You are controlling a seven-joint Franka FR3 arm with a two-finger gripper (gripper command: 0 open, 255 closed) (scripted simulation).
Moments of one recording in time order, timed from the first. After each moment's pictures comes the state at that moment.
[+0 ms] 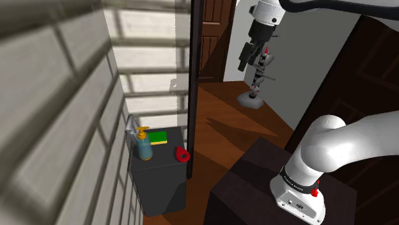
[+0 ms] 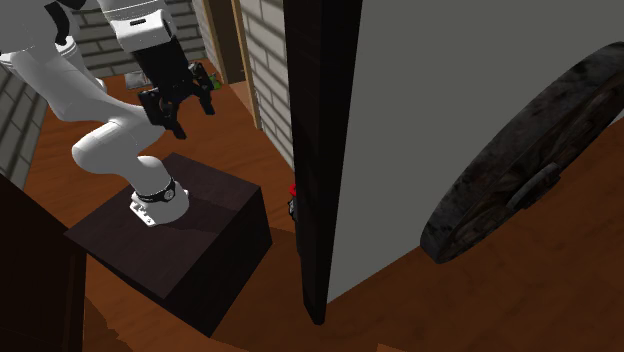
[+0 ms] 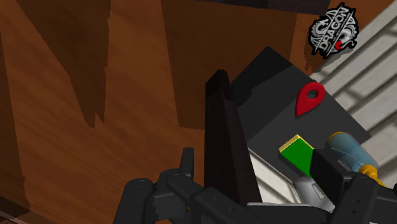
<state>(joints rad) 0.02 -0.78 -0.02 -2.27 0.00 1.67 -0.11</state>
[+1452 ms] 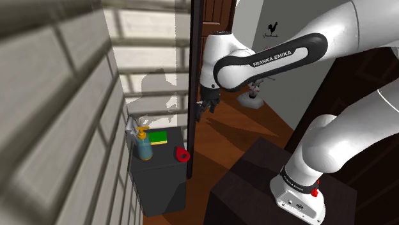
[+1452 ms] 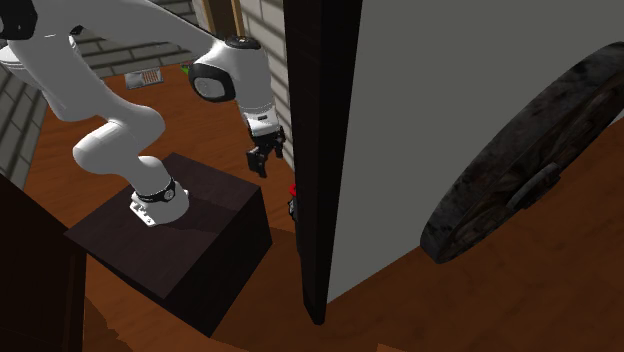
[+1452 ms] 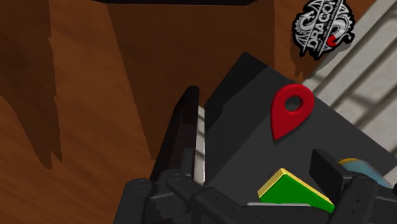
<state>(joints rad) 0.07 -0.40 0.26 -2.50 0.10 2.18 0.24</state>
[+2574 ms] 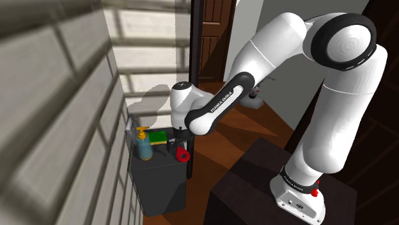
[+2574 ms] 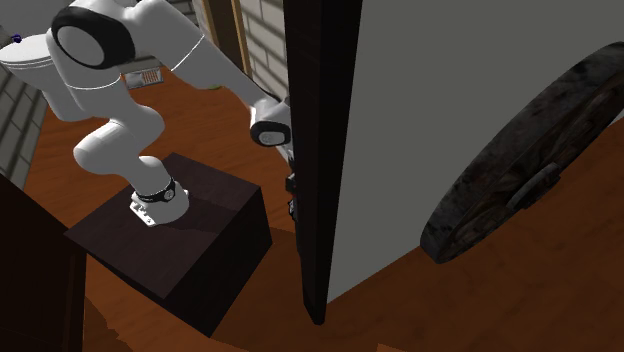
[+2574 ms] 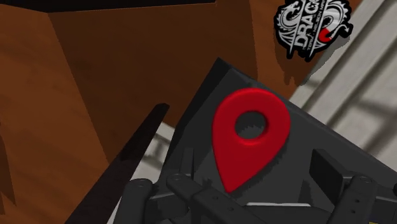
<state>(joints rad) 0.11 0.18 0.38 -2.36 -0.11 2.52 0.63</state>
